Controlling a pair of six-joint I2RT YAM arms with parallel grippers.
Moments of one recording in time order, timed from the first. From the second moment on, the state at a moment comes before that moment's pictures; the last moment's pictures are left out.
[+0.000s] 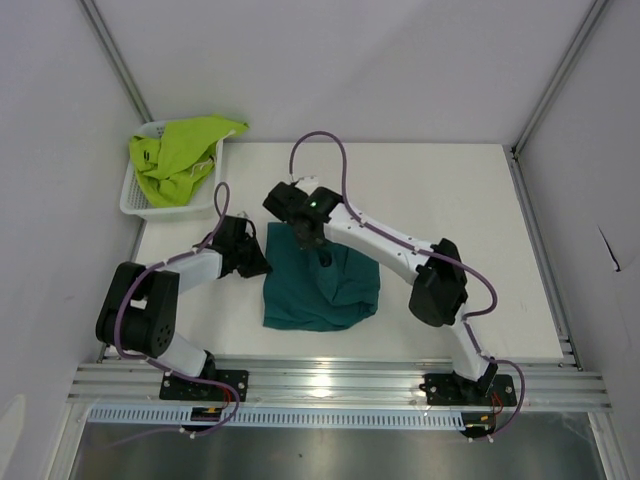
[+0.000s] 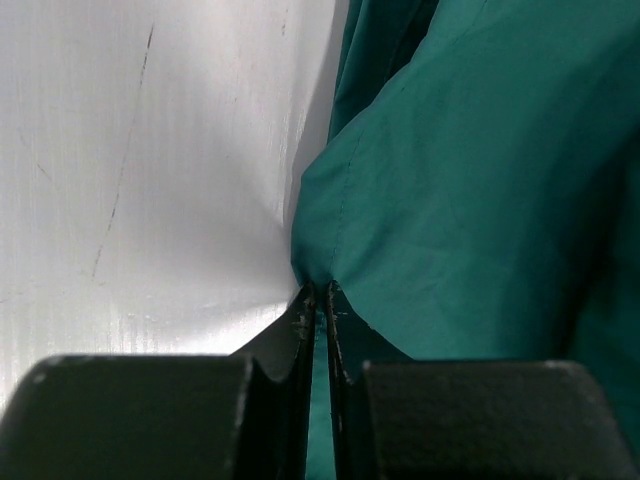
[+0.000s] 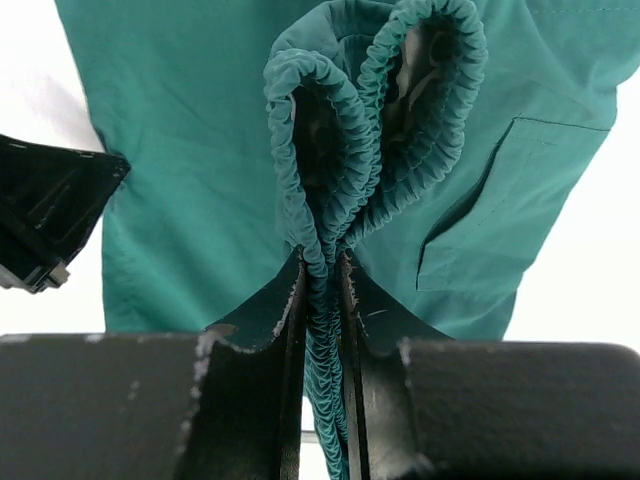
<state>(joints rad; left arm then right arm) -0.23 1.52 0.69 -0.13 0.17 -0.62 0.97 2.12 2.09 -1.12 0.46 0.70</state>
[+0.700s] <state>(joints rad) -0.23 1.49 0.66 -0.15 0.16 -0.62 1.06 2.34 2.20 -1.15 0.49 0.73</state>
